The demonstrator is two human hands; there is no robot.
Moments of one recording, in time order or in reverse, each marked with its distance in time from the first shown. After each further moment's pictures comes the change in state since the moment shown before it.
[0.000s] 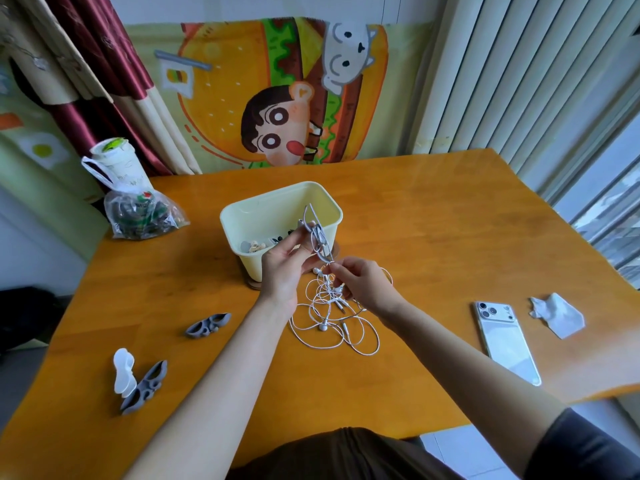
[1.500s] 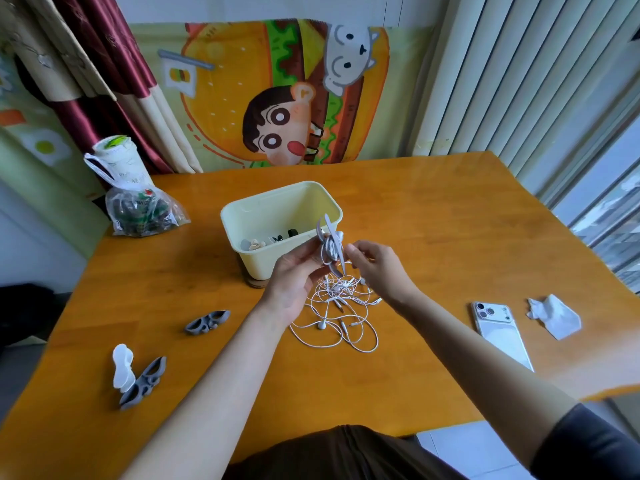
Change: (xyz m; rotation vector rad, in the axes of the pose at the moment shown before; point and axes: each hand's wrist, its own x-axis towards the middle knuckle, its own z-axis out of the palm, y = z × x) left_hand -0.008 -0.008 -0.004 -0.098 -0.245 -0.125; right_hand -0.002 -0.006 -0.024 -0.157 0.115 -0.196
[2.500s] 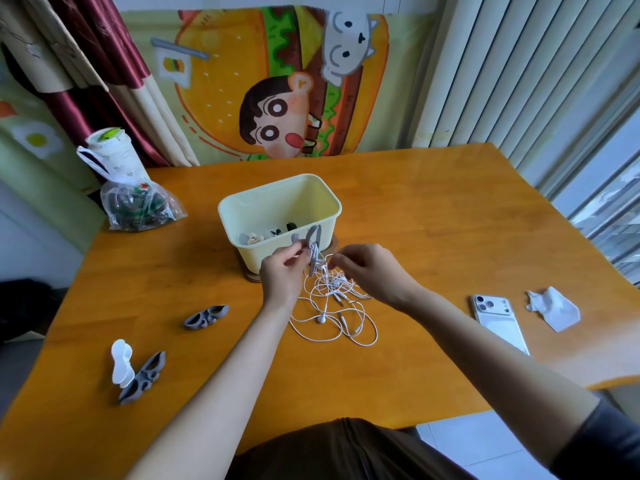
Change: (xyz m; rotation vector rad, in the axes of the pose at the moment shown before) left_hand 0.007 -0.022 -0.020 0.669 0.465 0.174; right_hand -0.009 -0.018 -0.003 -0.187 -0.195 -0.030
